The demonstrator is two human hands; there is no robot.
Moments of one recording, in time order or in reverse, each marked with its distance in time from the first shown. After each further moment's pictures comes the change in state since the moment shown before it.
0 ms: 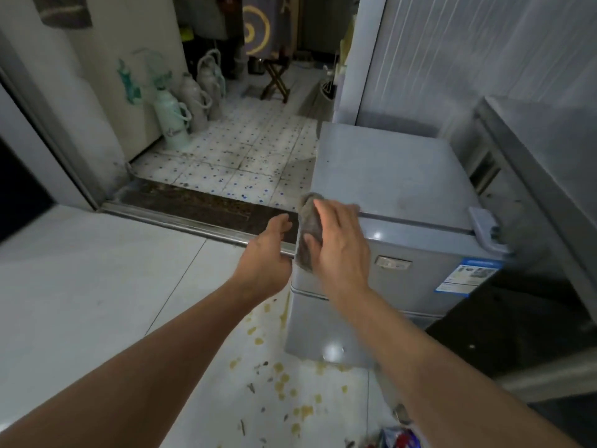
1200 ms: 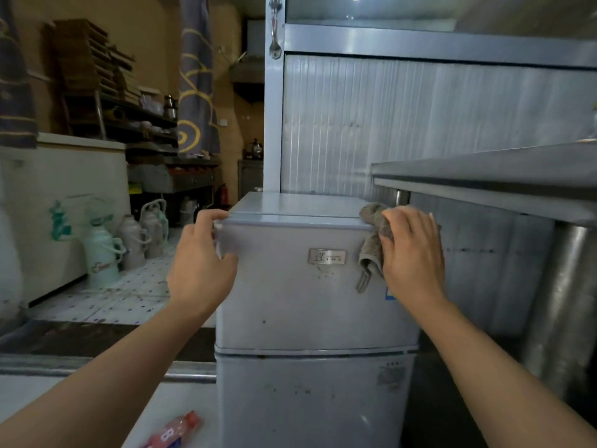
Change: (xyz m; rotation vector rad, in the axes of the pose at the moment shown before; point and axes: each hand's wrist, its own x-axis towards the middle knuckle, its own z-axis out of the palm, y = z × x) left_hand 0.037 -0.039 0.094 -0.095 0.626 0.369; right_hand -0.051 0.210 -0.020 -0.352 0.699 -0.171
